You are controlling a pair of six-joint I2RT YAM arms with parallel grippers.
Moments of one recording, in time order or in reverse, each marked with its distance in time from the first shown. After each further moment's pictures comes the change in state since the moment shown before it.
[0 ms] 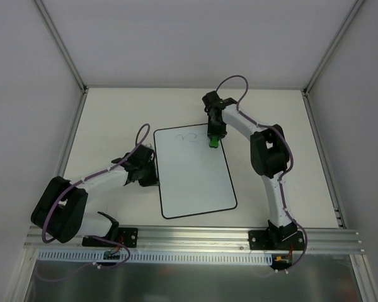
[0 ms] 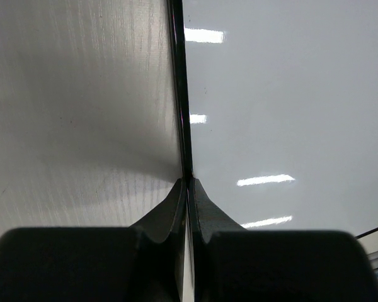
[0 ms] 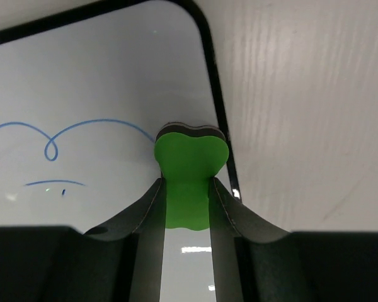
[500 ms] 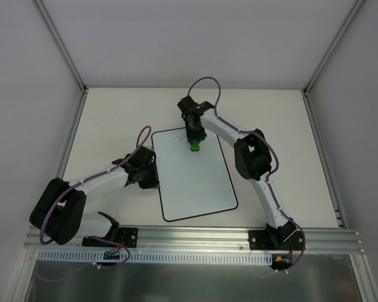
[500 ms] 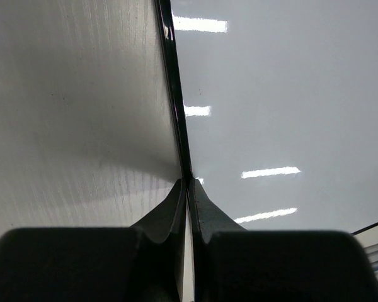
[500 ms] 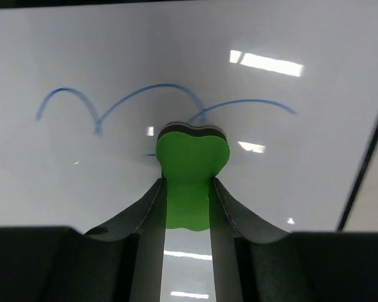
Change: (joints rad) left arm -0.024 -0.015 -0.003 -0.032 0.001 -0.007; right arm 0.129 0.113 0.193 -0.065 -0.009 -0.054
